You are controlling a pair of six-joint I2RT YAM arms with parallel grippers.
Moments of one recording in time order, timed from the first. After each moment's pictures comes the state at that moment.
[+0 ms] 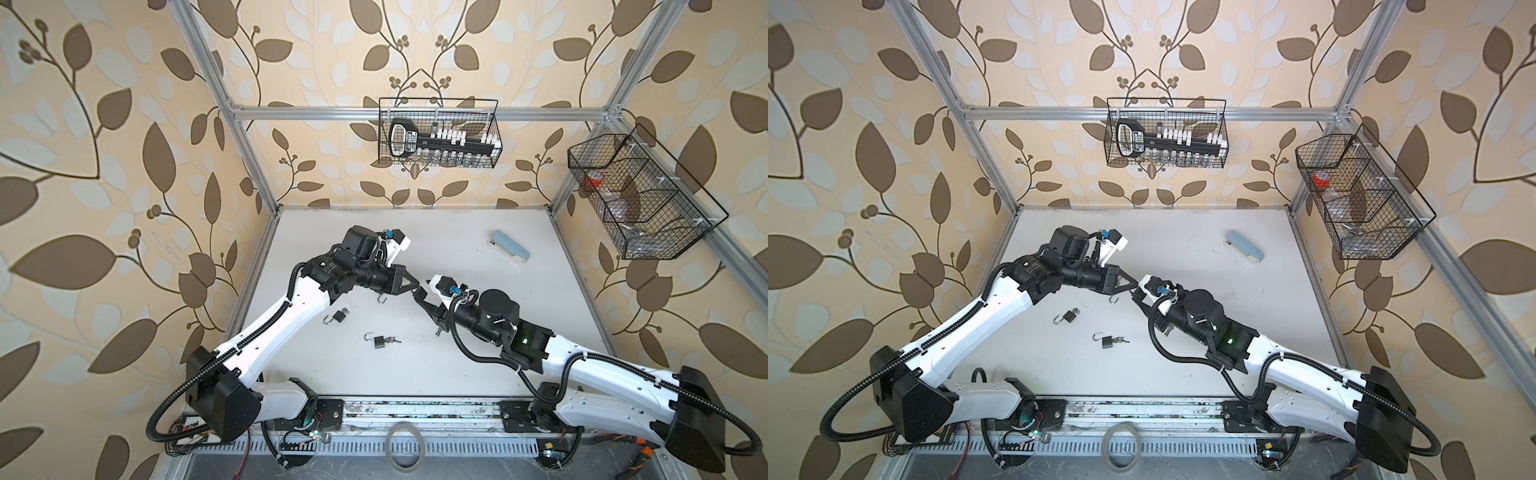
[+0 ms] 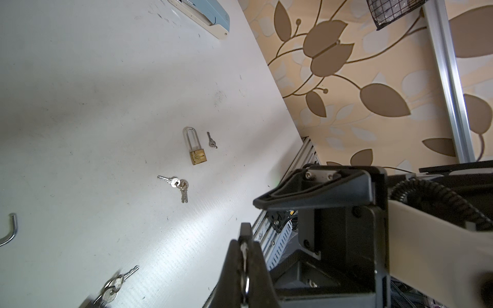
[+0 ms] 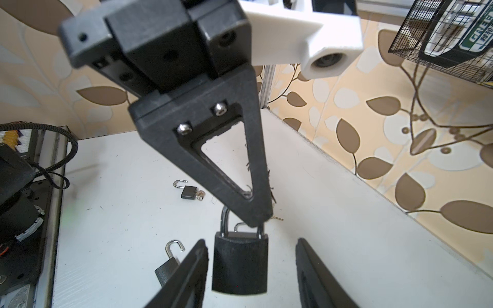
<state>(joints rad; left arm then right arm) -0.56 1.30 1.22 -0.63 0.67 -0.43 0.92 1.05 0.64 0.24 0.07 -0.18</state>
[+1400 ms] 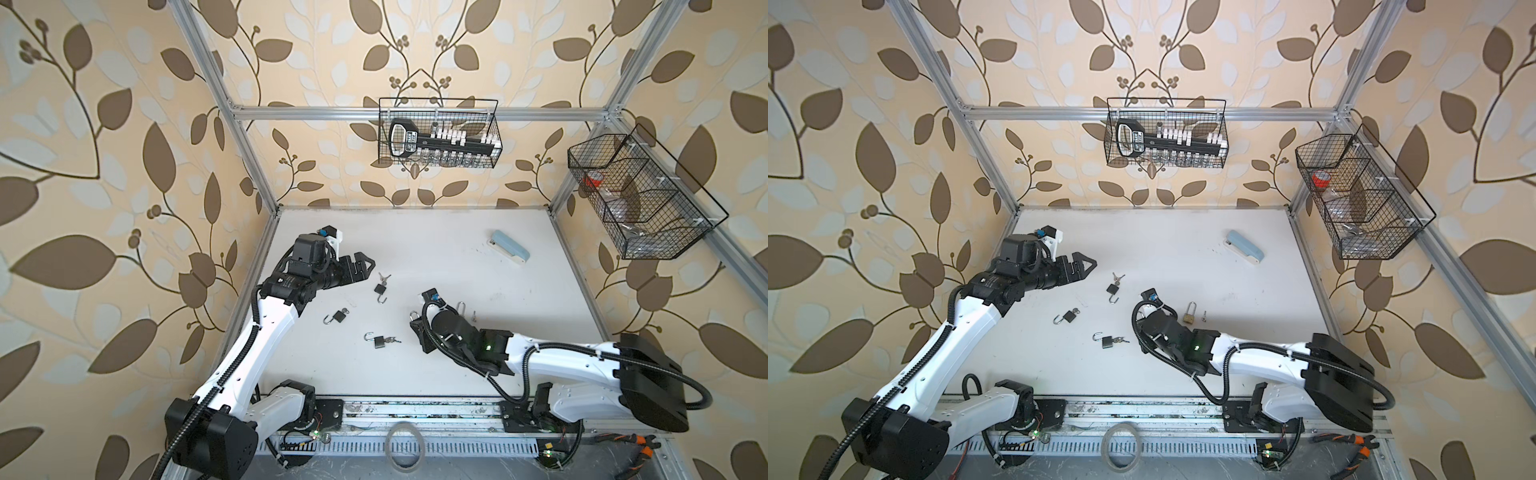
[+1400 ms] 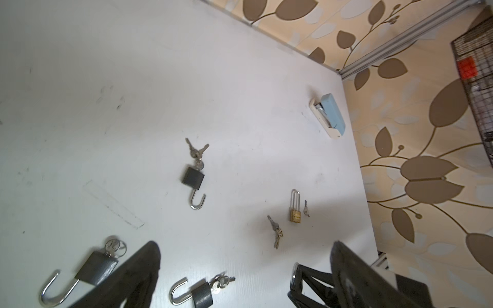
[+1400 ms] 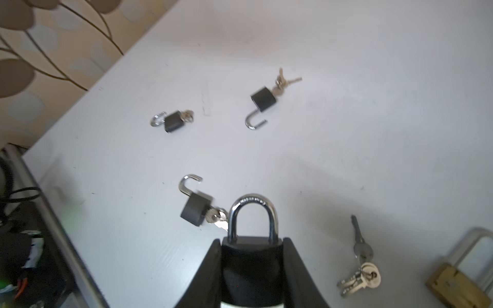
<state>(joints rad) -0.21 1.10 1.00 -0.61 0.37 -0.52 1.09 1.36 0.66 -0.02 0.36 0.57</state>
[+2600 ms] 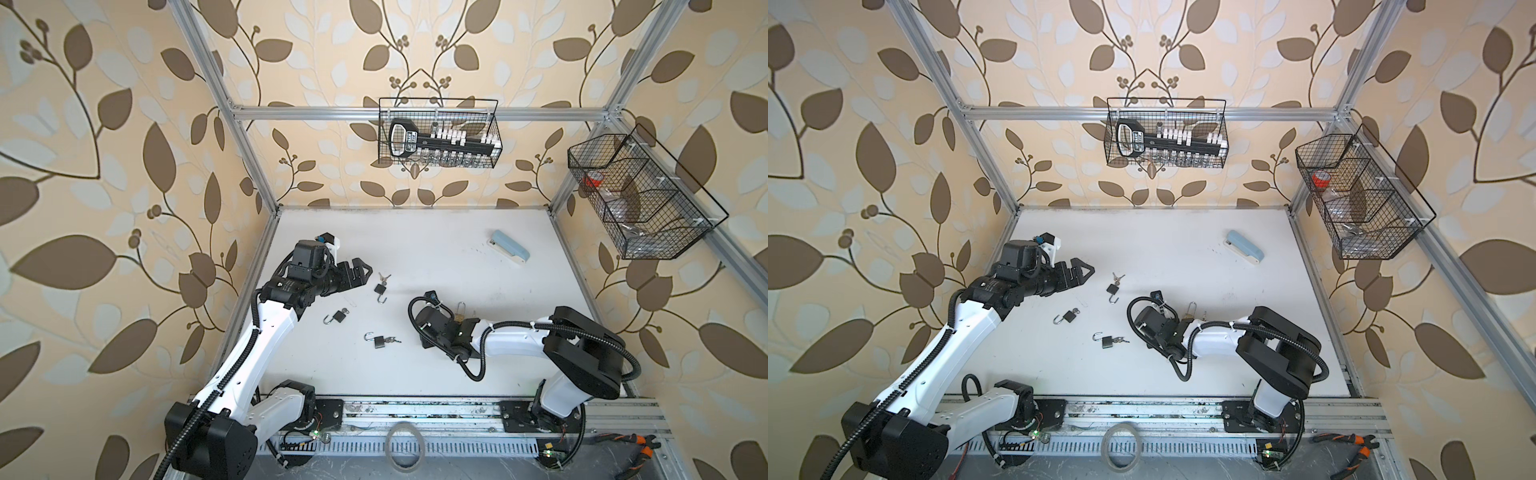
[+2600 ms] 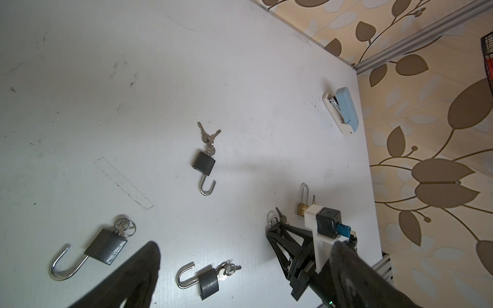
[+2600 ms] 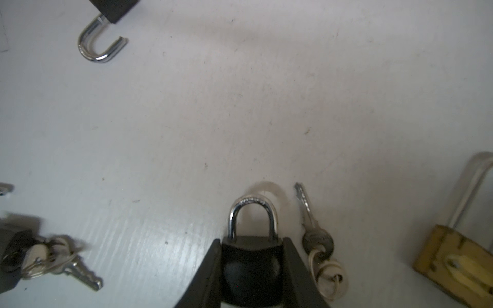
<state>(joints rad) -0.20 1.08 0.98 -0.64 0.36 -0.53 0.99 1.66 0.74 -0.10 0.40 0.66</state>
